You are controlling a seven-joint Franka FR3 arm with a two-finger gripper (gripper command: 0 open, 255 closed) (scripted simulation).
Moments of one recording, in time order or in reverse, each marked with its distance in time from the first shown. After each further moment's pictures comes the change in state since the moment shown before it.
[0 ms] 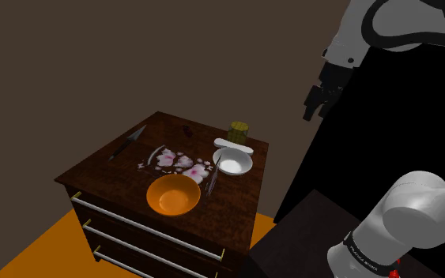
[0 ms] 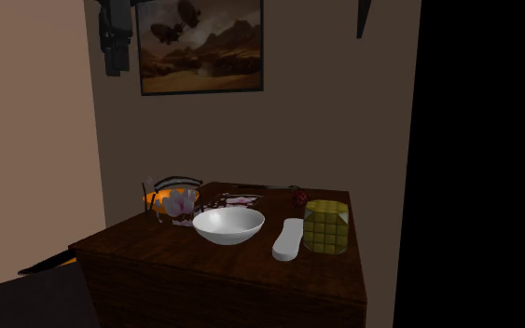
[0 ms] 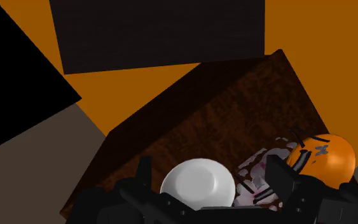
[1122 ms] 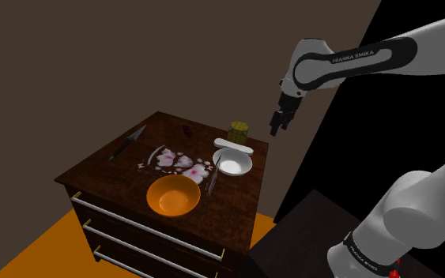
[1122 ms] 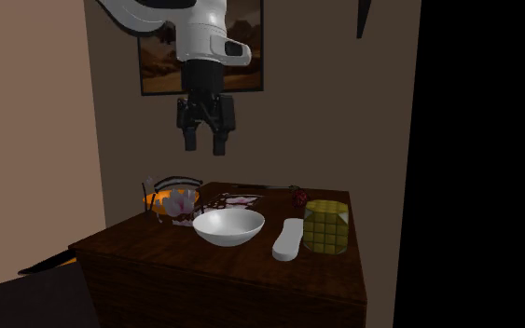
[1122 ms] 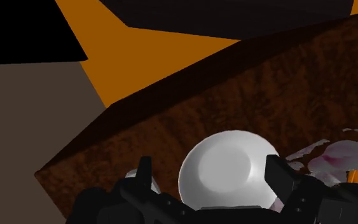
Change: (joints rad) arm 0.017 0.455 -0.111 -0.004 -0.061 0.454 -0.269
